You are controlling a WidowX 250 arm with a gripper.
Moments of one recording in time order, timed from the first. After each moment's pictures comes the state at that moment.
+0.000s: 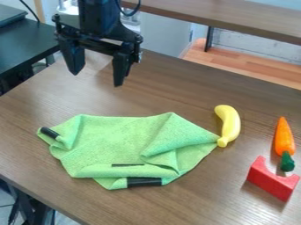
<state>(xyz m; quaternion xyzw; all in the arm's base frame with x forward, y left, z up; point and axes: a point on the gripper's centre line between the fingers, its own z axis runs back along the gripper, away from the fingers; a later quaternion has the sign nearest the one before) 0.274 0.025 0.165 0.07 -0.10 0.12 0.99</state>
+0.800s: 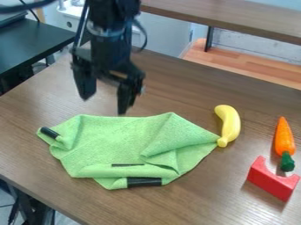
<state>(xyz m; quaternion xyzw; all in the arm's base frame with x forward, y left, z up) 0.278 0.021 0.117 0.05 -0.05 0.03 1.00</state>
